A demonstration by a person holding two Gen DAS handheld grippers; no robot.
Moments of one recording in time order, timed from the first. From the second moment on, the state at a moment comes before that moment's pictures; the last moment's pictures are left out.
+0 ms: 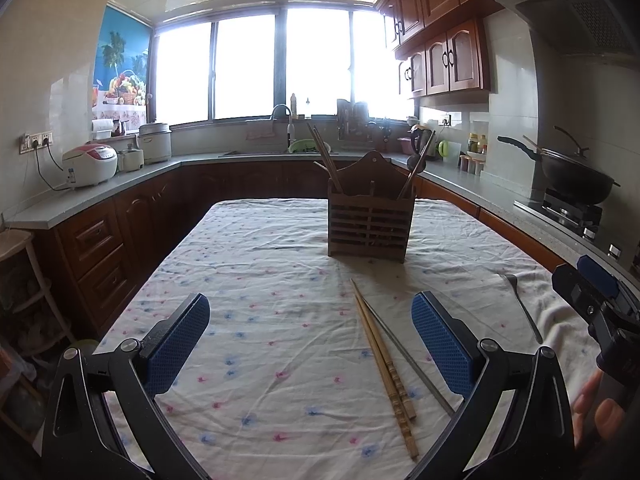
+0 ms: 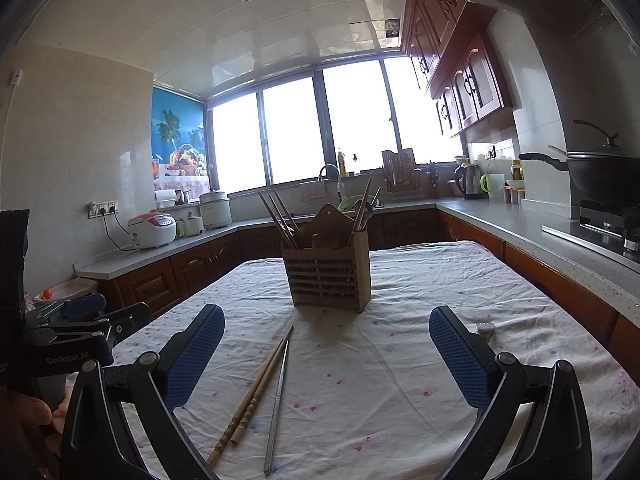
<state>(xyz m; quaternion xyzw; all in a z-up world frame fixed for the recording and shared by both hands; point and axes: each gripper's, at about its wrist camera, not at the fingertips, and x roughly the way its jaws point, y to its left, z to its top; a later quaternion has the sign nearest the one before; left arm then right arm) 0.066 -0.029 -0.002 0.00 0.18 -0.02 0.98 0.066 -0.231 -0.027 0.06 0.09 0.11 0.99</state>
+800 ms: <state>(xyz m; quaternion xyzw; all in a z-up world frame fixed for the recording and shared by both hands) 0.078 -0.026 0.001 -0.02 0.19 -0.01 0.98 0.078 -0.237 -0.028 0.06 0.11 0.10 0.99</state>
